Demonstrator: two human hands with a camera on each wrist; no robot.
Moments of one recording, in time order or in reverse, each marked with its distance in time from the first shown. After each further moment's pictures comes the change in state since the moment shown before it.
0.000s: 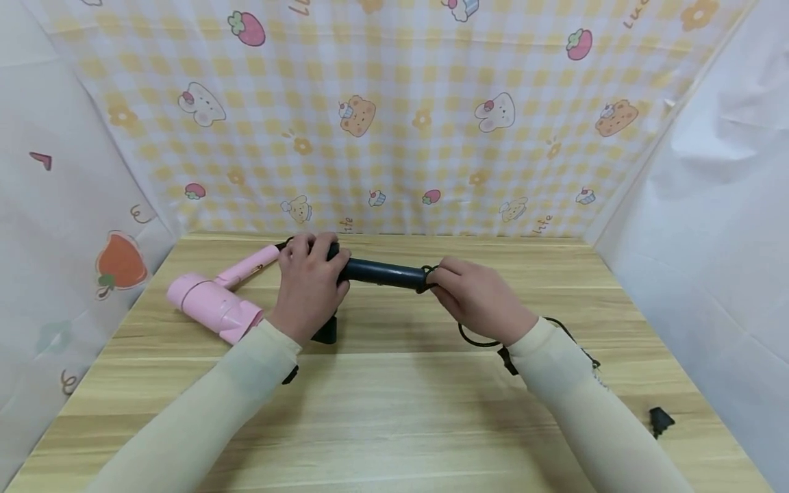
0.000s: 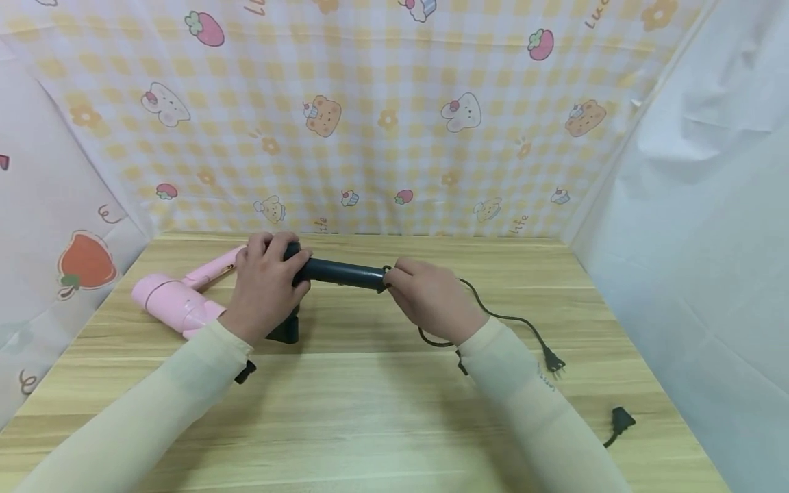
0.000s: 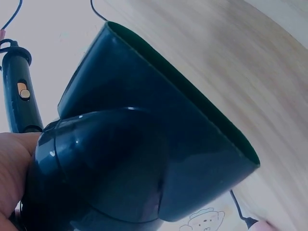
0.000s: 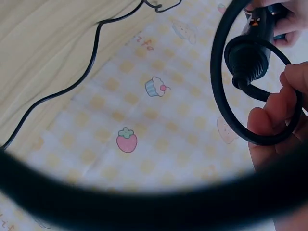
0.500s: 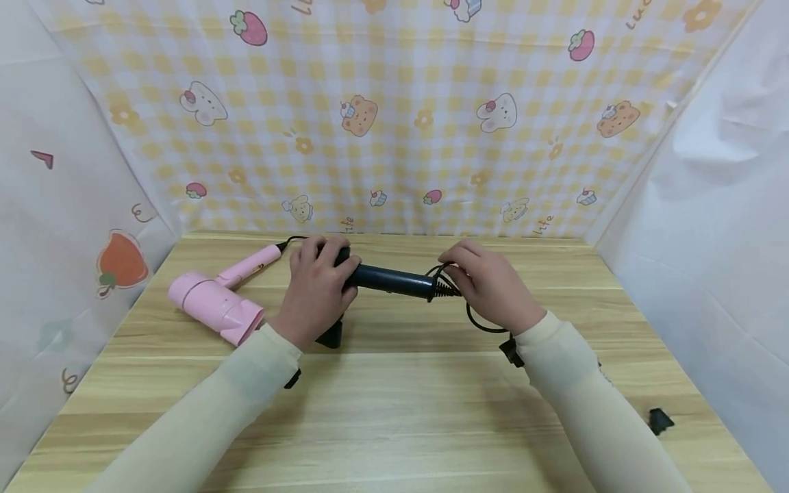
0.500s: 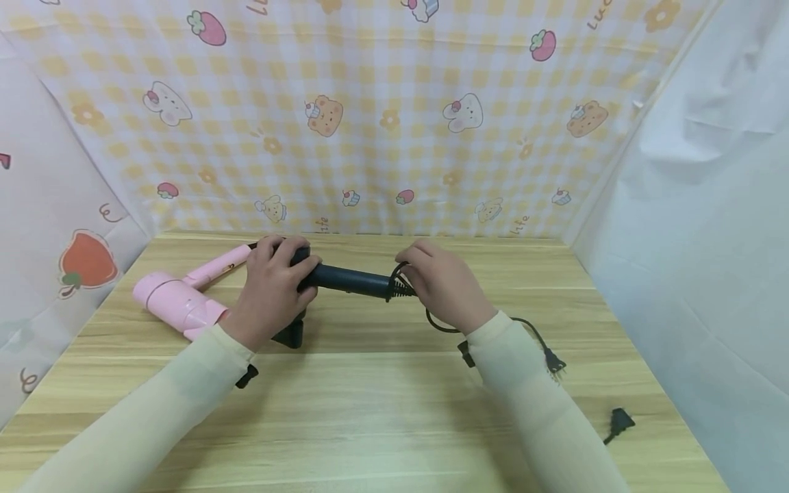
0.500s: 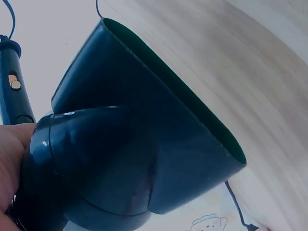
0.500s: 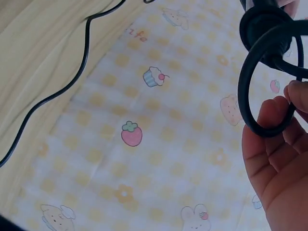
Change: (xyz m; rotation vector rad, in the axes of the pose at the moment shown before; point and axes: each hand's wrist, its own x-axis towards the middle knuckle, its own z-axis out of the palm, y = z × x) left_hand -0.002 0.004 -0.001 -0.059 -0.005 0.085; right_hand 0.001 0.014 -0.008 0.117 0.111 0.111
